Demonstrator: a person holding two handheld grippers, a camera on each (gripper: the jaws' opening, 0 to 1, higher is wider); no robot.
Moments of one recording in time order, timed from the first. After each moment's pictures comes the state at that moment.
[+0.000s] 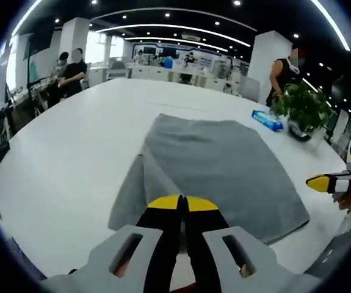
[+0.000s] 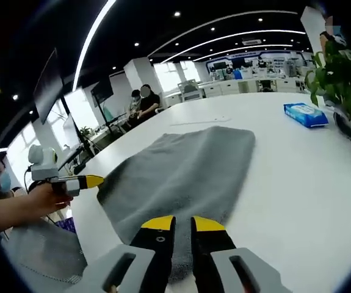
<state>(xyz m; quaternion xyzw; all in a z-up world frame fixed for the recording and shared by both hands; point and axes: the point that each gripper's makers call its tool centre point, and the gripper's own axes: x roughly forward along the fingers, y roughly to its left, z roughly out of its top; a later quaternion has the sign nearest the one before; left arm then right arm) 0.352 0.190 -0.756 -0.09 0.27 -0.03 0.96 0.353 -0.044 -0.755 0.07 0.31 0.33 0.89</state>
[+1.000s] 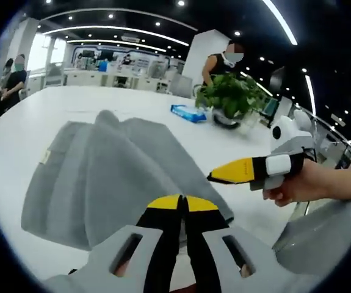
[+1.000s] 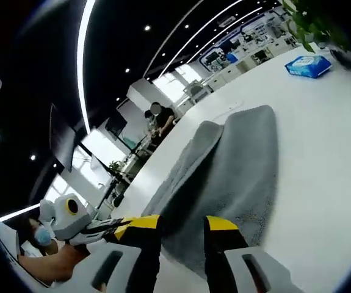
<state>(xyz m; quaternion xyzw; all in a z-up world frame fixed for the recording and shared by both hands) 0.322 0.036 -0.732 -0.09 0.24 -0.28 0.92 0.341 -0.011 -0.736 0.27 0.33 0.38 0.82</state>
